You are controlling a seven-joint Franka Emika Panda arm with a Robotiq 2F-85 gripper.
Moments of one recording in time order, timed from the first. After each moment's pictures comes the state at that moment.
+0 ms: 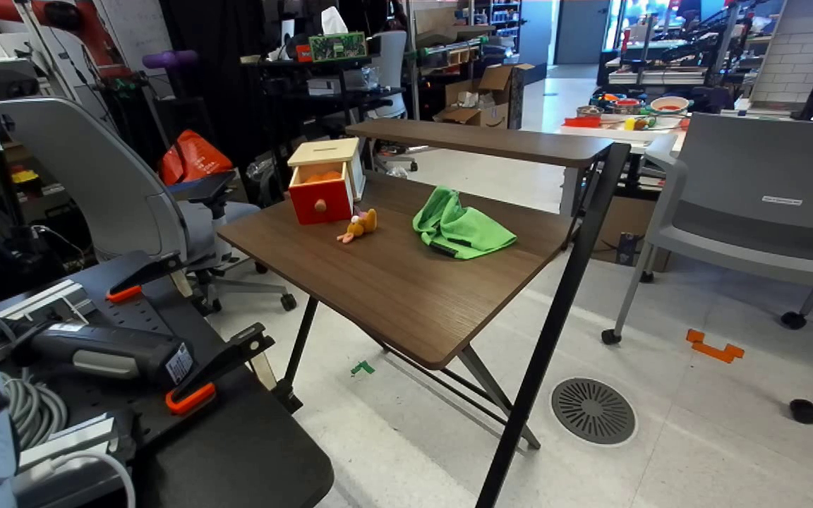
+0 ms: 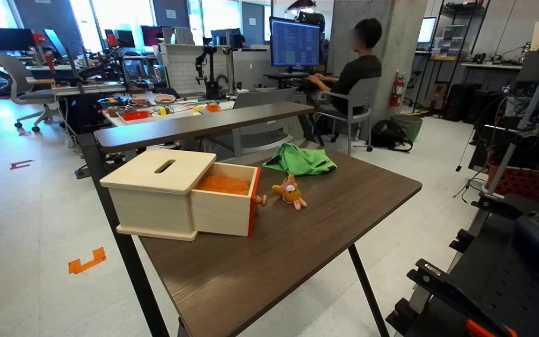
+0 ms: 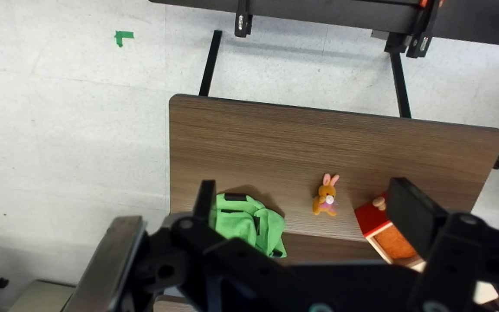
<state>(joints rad) -0.03 -0.57 -0.04 -2.45 -0.12 2.00 -0.19</state>
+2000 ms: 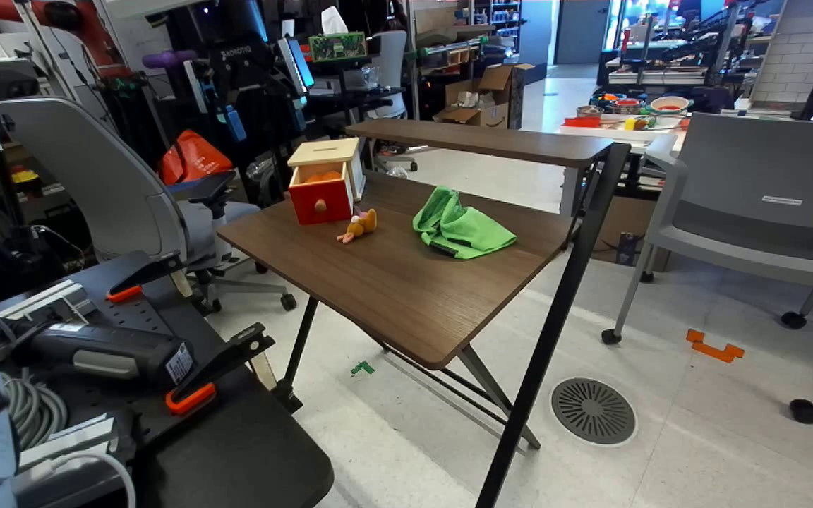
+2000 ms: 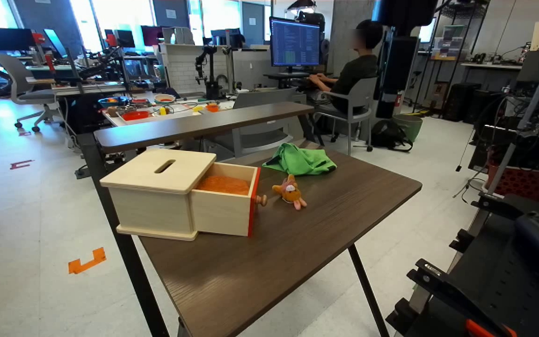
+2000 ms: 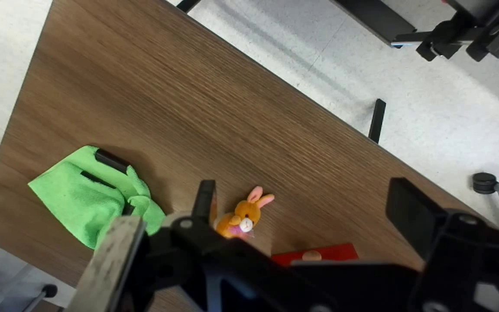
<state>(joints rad) 0.11 0.04 0.00 -2.40 -0.16 2.50 -0.41</state>
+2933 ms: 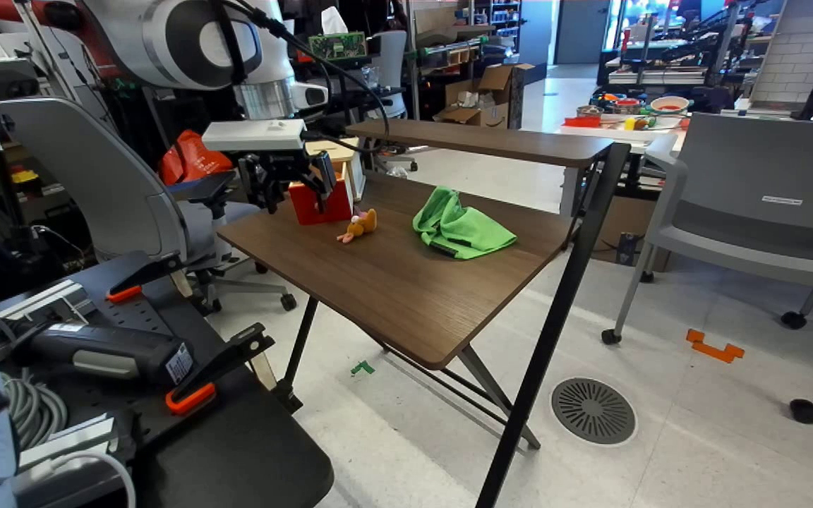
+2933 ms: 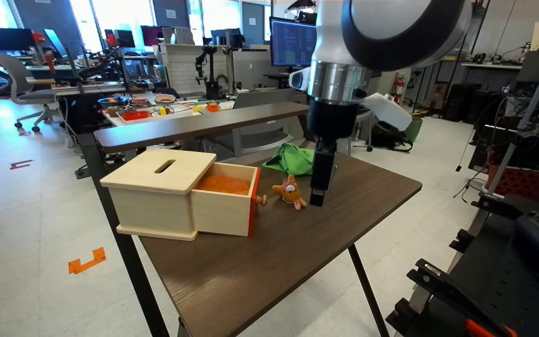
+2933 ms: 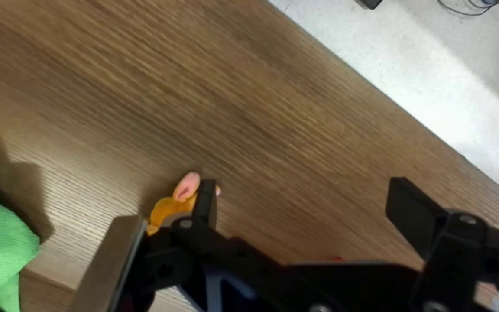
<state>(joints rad) 0.04 0.52 0.15 -2.18 -0.09 2.75 -0.45</state>
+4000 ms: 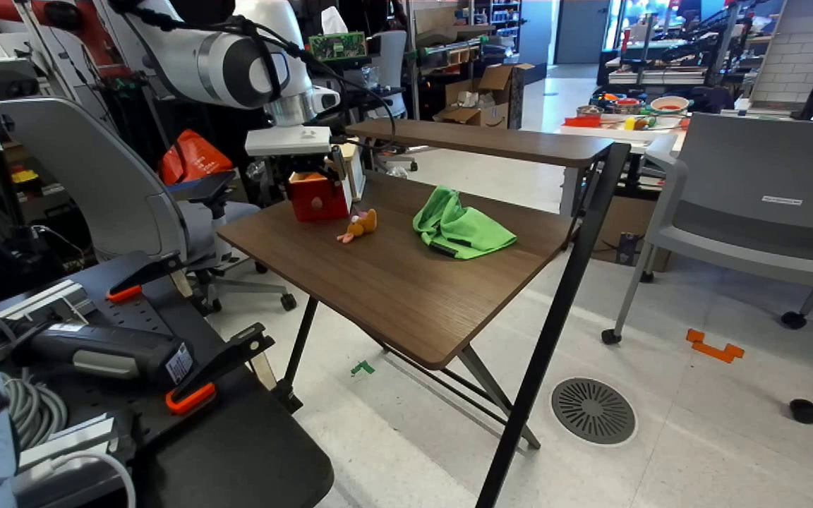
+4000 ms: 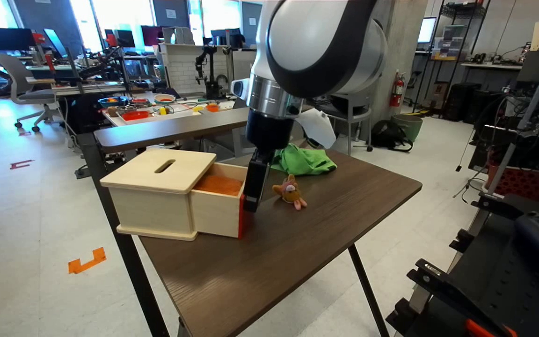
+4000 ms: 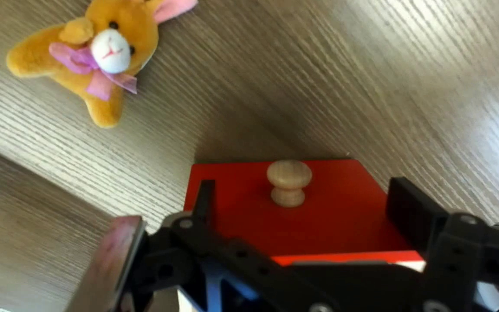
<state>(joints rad) 0.04 0.76 0.25 -1.87 -0.14 2.77 -0.50</state>
